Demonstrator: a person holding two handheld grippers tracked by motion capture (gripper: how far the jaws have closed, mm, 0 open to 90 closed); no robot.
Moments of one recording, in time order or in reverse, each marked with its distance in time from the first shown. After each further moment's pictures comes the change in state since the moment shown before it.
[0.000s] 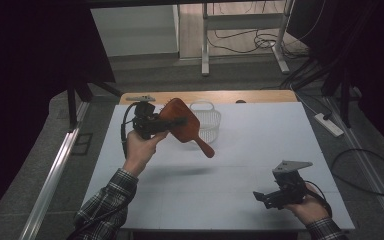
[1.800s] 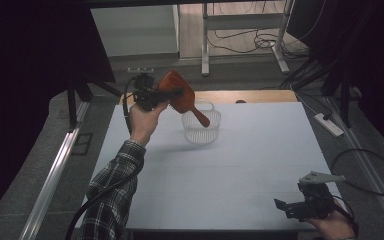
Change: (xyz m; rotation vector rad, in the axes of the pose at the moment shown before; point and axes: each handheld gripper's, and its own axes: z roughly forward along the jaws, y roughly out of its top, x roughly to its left) left arm 0.032 0.060 0.012 -0.077 0.150 -0.042; right arm -0.008 -0.038 -0.047 -0.014 -0.094 0.147
